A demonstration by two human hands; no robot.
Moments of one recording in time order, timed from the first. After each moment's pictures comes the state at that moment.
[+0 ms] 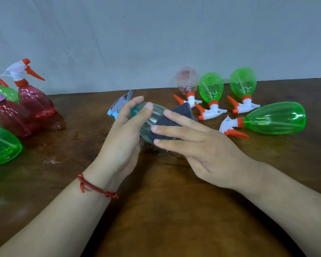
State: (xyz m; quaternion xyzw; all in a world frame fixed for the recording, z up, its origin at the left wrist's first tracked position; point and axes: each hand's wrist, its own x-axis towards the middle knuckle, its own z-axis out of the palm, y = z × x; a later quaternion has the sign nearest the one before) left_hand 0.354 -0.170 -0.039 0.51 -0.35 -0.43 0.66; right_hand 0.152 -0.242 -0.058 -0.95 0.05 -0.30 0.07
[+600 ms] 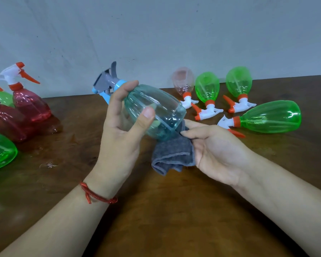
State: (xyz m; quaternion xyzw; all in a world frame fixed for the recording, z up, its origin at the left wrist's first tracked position) left_hand 0.344 -0.166 -0.043 0.42 -0.51 -0.27 0.70; right_hand 0.162 -0.236 -0.046 -0.46 0.20 -0.24 0.83
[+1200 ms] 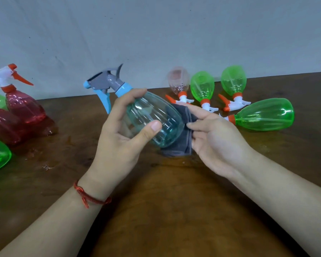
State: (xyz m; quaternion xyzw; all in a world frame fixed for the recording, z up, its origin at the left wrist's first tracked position) left_hand 0.346 -0.166 -0.048 0.45 -0.60 -0.19 0.63; right_hand 0.160 -0.243 -0.045 -0.45 0.24 -0.39 0.77
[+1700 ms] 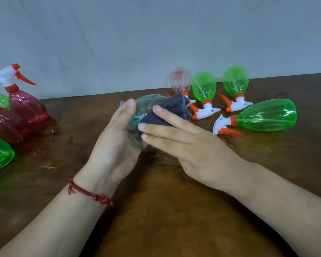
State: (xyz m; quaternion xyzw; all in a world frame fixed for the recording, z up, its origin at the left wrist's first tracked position) left_hand 0.360 -0.172 -0.042 0.42 -0.34 -0.53 0.65; right_hand 0.158 -0.230 -0.048 -0.95 0.06 -0.30 0.01
